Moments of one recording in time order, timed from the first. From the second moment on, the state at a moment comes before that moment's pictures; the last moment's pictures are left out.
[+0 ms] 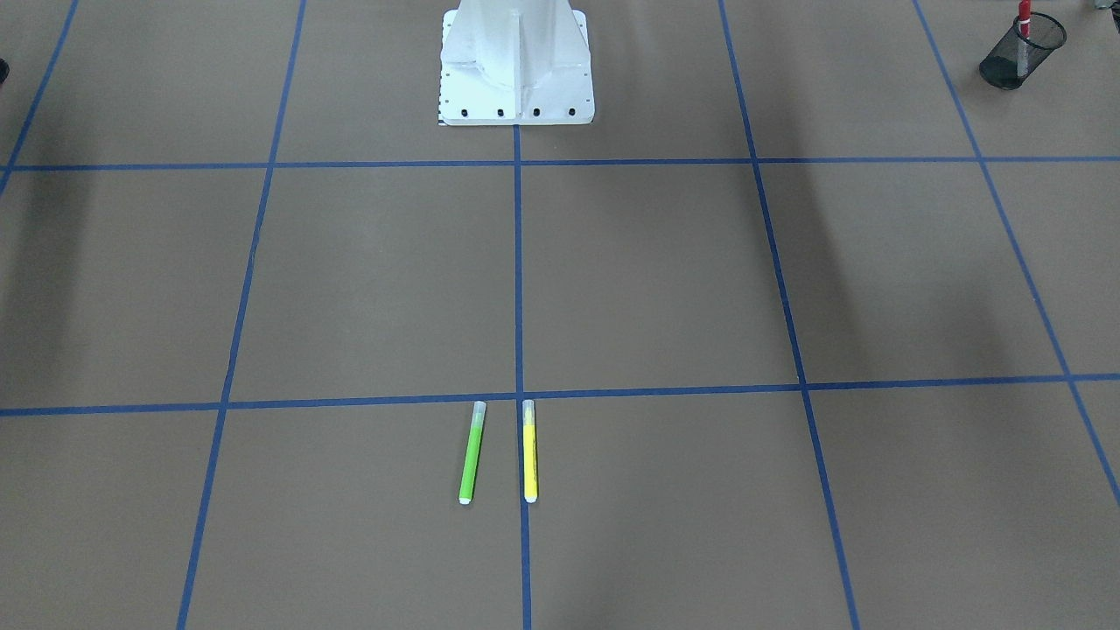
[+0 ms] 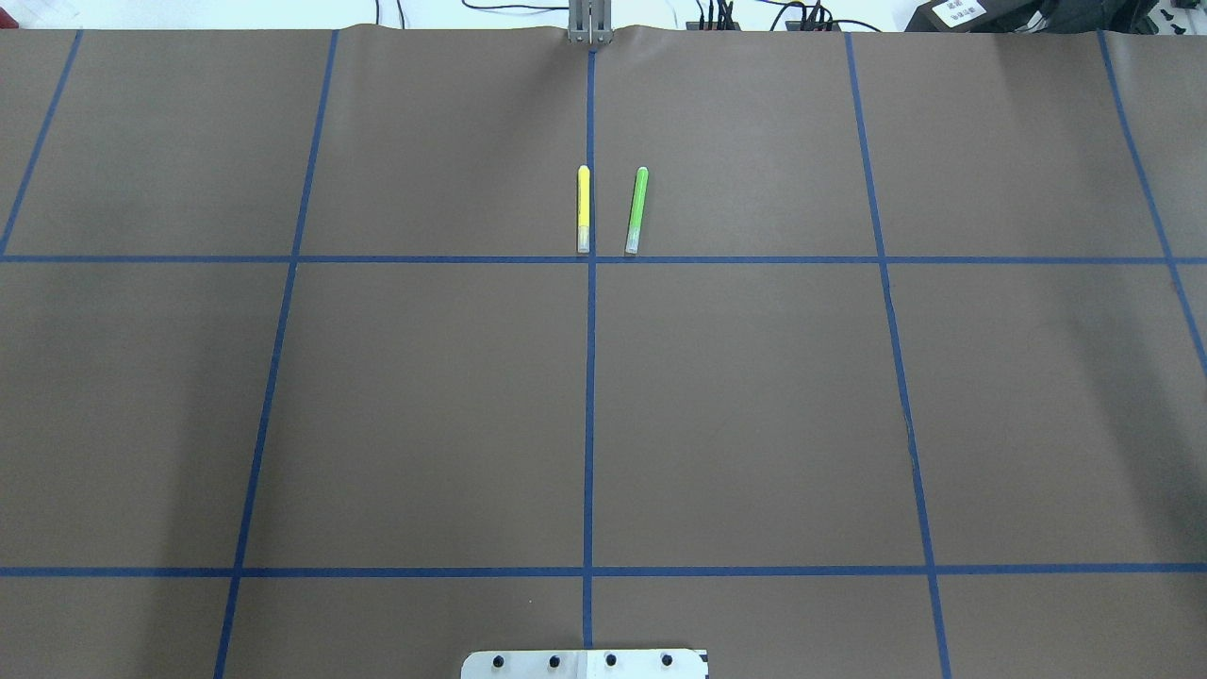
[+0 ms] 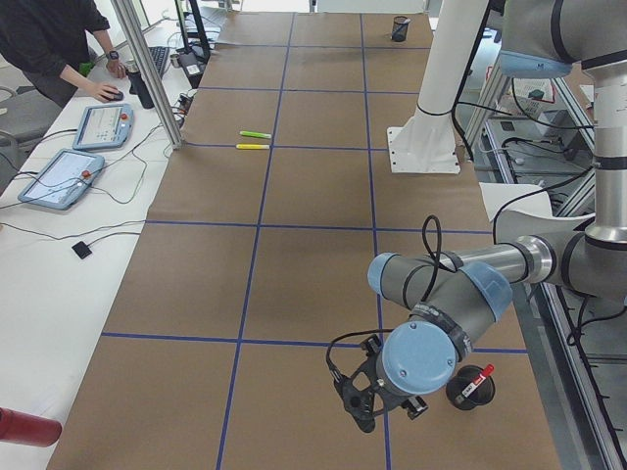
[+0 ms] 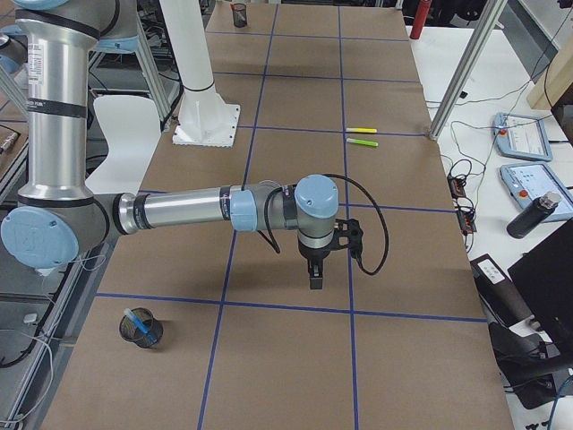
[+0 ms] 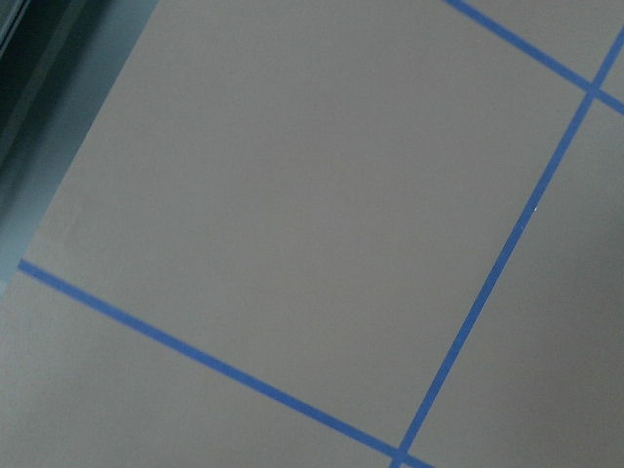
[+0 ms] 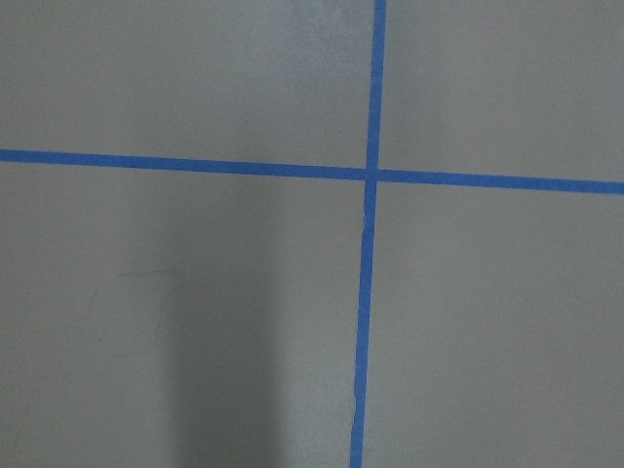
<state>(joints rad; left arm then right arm) -1.96 -1.33 -1.81 -1.24 -2.36 0.09 1.55 -1.66 1.80 -1.61 2.35 0.02</state>
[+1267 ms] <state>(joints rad) -1.51 -1.47 -1.78 -1.70 -2.35 -0.26 1.54 -1.59 1.43 -1.25 2.34 0.16</state>
